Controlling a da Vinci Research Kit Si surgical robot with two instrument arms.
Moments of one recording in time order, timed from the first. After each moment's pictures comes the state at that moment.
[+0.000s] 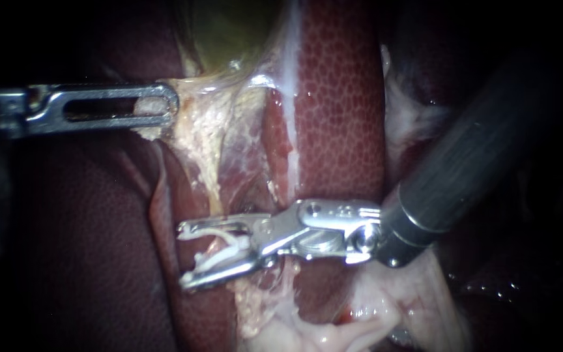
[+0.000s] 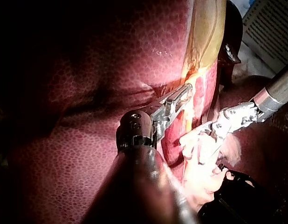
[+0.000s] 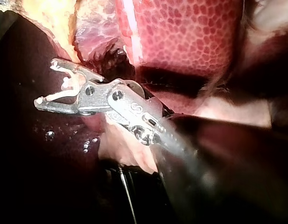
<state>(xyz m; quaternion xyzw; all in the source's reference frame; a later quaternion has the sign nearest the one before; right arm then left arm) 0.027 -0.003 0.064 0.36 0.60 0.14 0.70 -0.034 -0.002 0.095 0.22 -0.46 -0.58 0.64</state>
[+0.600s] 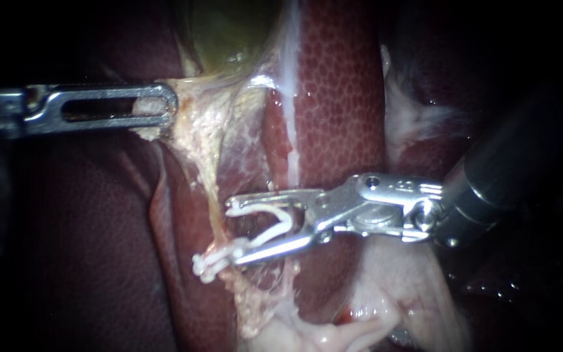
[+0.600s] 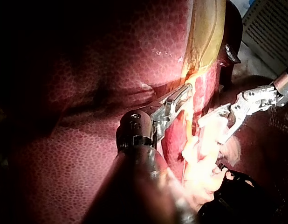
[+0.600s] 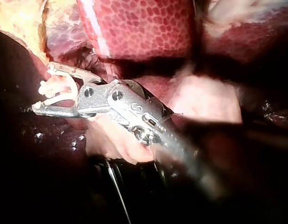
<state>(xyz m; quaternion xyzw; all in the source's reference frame) 0.021 0.001 0.061 0.37 0.60 0.16 0.69 -0.034 -0.002 0.095 0.22 -0.46 -0.58 0.64</state>
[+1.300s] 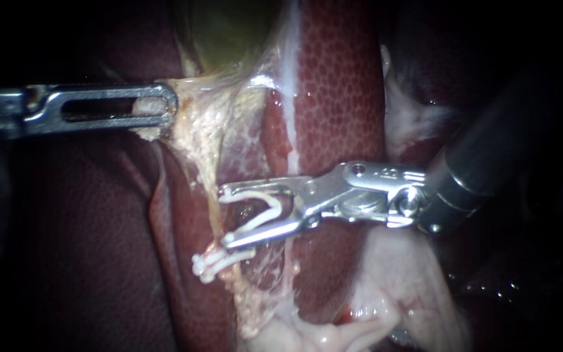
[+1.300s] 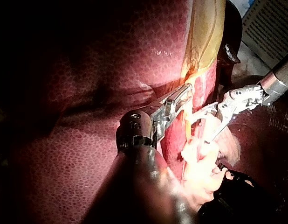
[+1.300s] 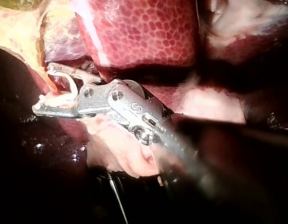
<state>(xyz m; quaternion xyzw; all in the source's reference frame) 0.024 0.002 0.065 0.36 0.60 0.16 0.70 -0.034 -0.002 0.095 0.22 -0.46 -0.58 0.64</state>
